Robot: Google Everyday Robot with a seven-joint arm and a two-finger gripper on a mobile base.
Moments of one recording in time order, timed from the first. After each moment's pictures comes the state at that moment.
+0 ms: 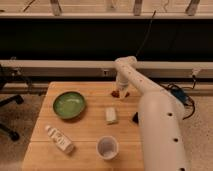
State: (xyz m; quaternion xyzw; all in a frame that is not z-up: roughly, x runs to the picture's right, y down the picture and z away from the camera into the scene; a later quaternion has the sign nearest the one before) arm 0.114 0.049 0.979 -0.36 -0.07 -0.10 0.93
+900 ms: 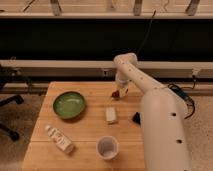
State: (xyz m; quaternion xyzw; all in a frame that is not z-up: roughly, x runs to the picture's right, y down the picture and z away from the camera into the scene) arm 0.109 0.028 0.960 -0.35 -0.08 -0.12 0.93
